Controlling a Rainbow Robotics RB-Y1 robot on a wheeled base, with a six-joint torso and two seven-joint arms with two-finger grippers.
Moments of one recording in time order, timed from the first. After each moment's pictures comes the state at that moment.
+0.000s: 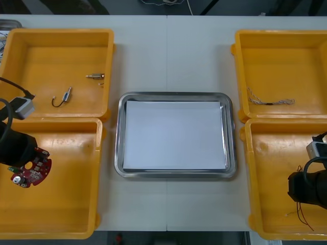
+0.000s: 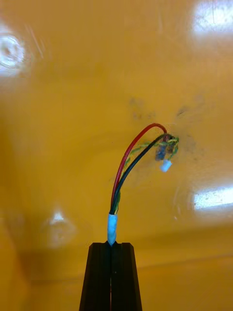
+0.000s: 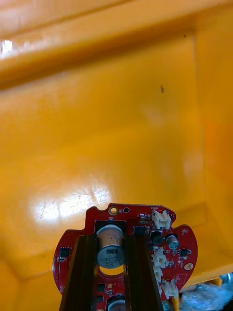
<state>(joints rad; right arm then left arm) 0.22 -0.41 -0.21 -2.39 -0.44 1.77 1.34 -0.10 0.96 0.13 -2.25 1.07 1.77 -1.29</state>
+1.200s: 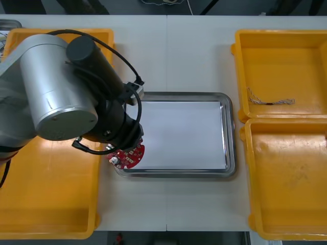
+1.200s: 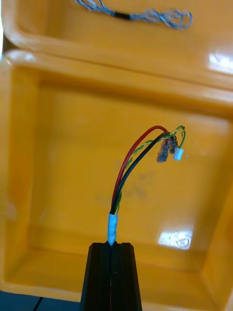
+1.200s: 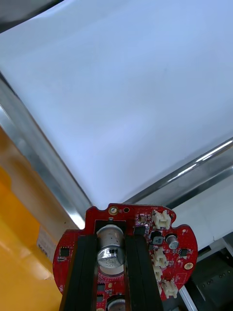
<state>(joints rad) 0.00 -0.80 -0.44 -2.46 -0.98 1.92 1.34 -0.70 0.64 -0.55 -2.18 0.81 1.83 -0.92</state>
